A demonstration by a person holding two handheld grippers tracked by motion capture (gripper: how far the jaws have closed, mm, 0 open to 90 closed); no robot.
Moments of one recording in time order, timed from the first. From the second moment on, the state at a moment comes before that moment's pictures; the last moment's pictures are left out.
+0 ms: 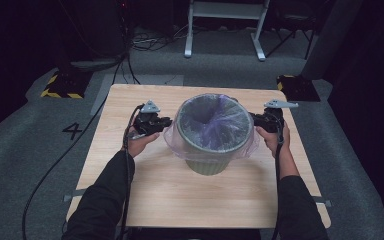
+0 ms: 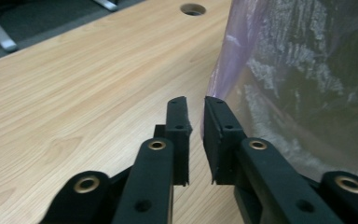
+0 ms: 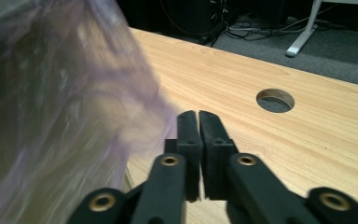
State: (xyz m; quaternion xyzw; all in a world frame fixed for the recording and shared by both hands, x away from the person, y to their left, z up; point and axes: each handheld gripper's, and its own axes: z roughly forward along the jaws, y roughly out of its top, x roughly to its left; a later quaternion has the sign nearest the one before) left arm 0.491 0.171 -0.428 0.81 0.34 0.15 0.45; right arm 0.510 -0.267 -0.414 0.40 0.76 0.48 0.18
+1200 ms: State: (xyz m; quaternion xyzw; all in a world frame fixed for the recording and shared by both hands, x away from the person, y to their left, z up) left arm 0.371 0.144 -0.411 0.85 0.17 0.16 0.46; right arm 0.379 -0.255 -0.403 0.17 0.83 0.45 0.28
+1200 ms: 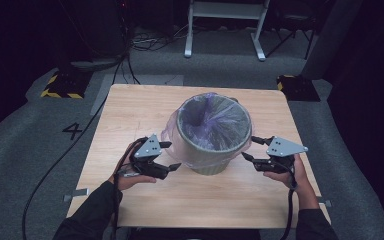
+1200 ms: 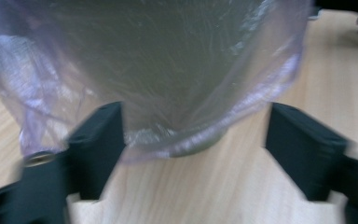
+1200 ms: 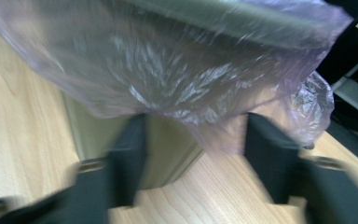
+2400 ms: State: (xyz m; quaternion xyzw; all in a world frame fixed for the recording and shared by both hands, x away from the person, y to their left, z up) left arm 0.392 0.138 -0.436 0.85 0.18 0.14 0.48; right arm 0.391 -0.249 -0.426 0.23 0.79 0.45 0.34
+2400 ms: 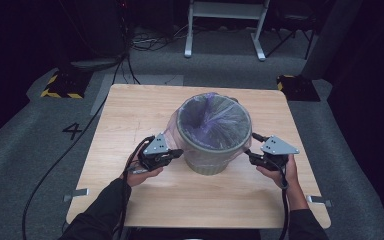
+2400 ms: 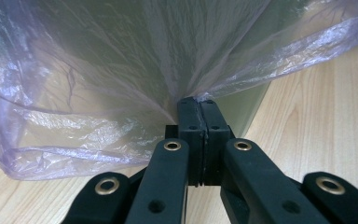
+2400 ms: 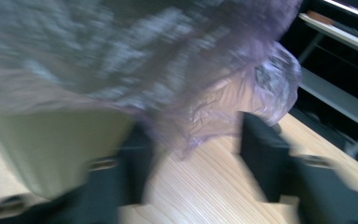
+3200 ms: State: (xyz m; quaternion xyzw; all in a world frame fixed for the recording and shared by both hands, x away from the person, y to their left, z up) left arm 0.409 0.139 -0.470 0.86 0.21 0.11 0.45; right arm 0.406 -0.257 -0.462 0.26 0.85 0.38 0.25
